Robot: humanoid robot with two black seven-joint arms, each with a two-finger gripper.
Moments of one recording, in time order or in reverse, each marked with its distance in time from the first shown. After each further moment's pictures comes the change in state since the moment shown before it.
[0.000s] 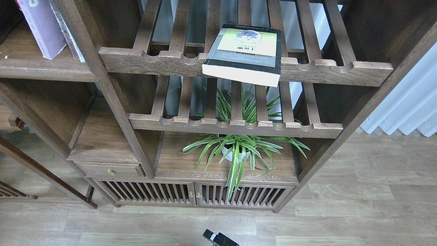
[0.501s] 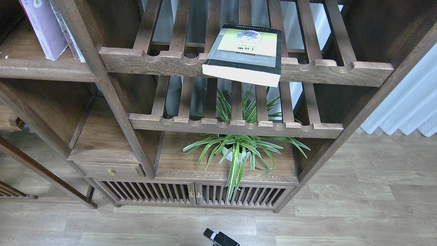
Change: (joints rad) left arm 0.123 0.018 -0.035 0.010 -0.179 0.000 -0.016; right arm 0.000 0.000 0.000 0.002 0.001 0.000 0.004
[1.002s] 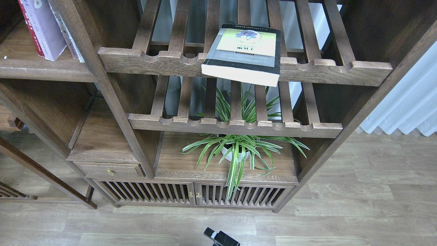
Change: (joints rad) left arm 0.134 0.108 -0.128 -0.083 -0.067 0.000 -0.004; right arm 0.001 0.000 0.097 0.000 0.007 0.000 0.013
